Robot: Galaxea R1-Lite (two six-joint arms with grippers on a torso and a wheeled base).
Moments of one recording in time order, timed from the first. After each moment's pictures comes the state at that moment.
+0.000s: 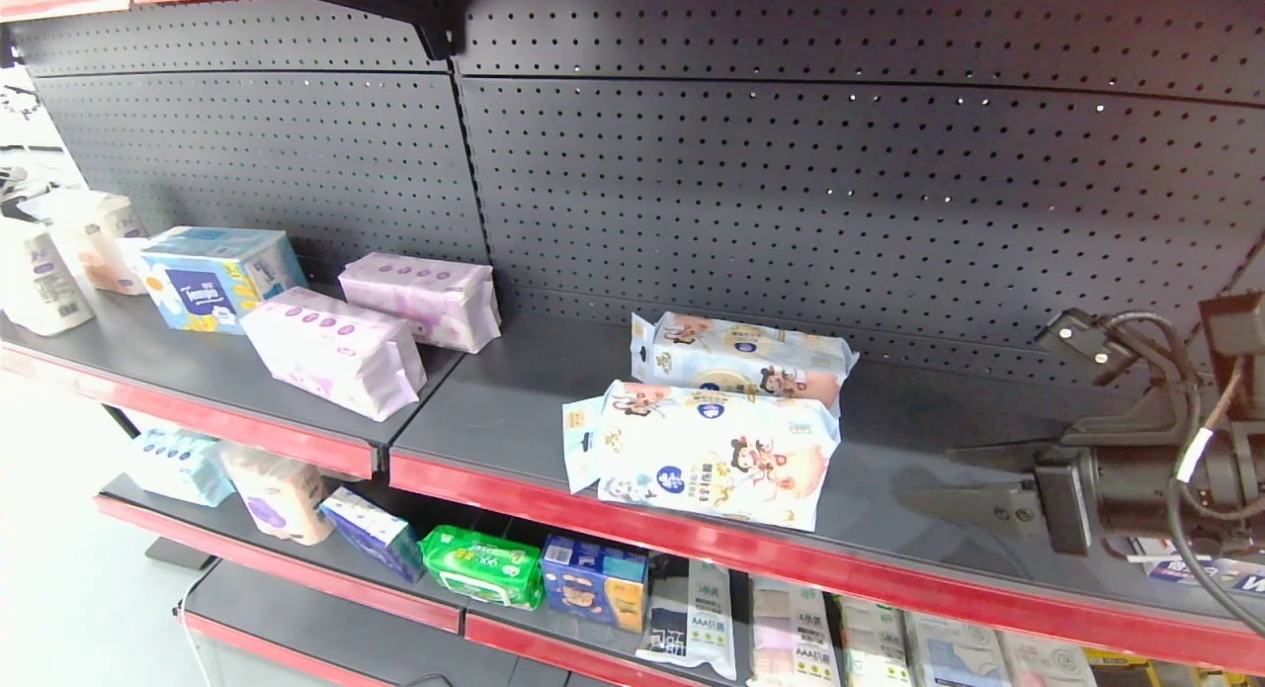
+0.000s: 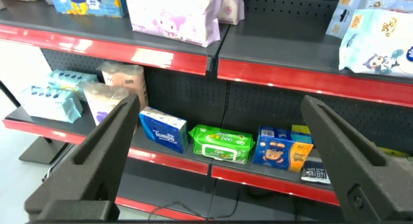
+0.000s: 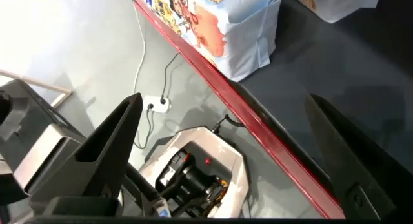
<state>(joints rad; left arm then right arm) 0.00 0.00 0.00 0.00 -0.02 -0.02 0.21 1.39 -0.69 -0.04 0.48 -0.05</state>
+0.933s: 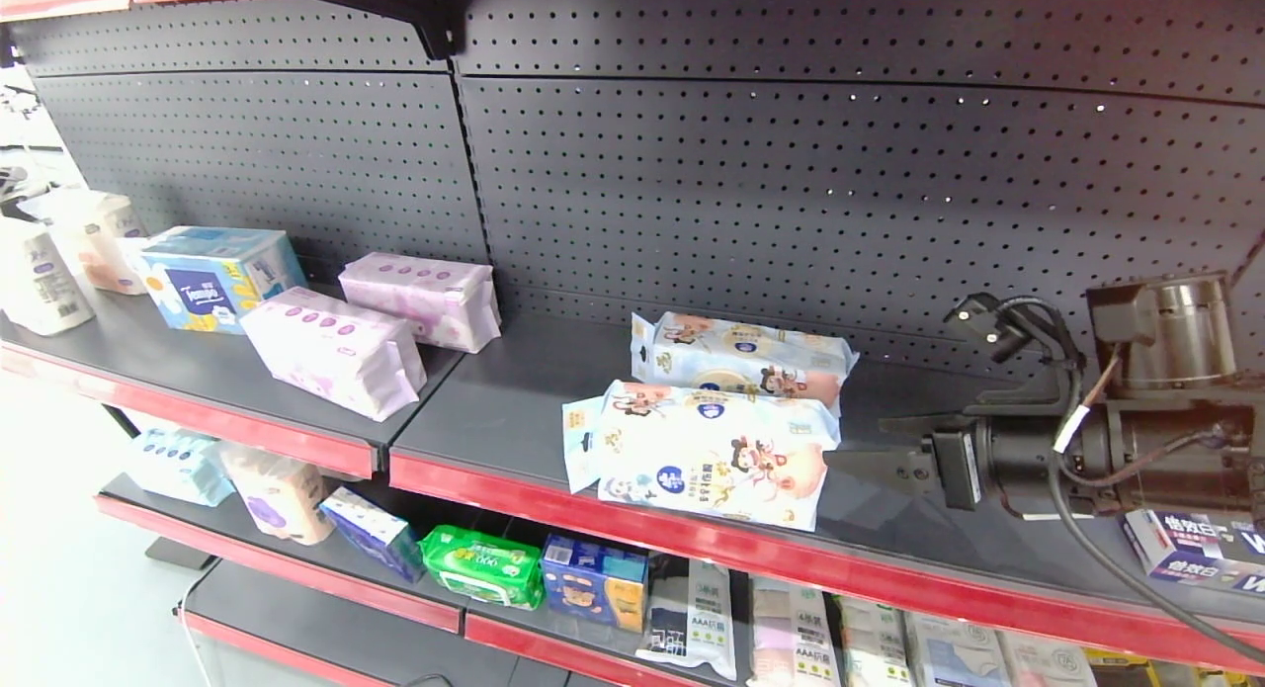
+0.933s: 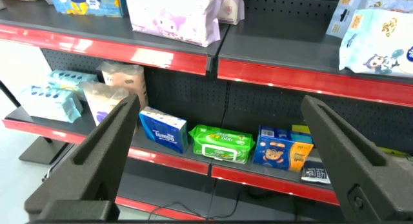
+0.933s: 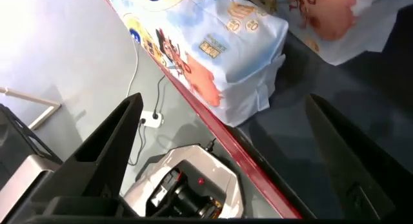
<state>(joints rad) 0.00 0.00 0.00 0.00 -0.02 -0.02 0.31 1.55 -0.72 -0.25 0.40 0.01</state>
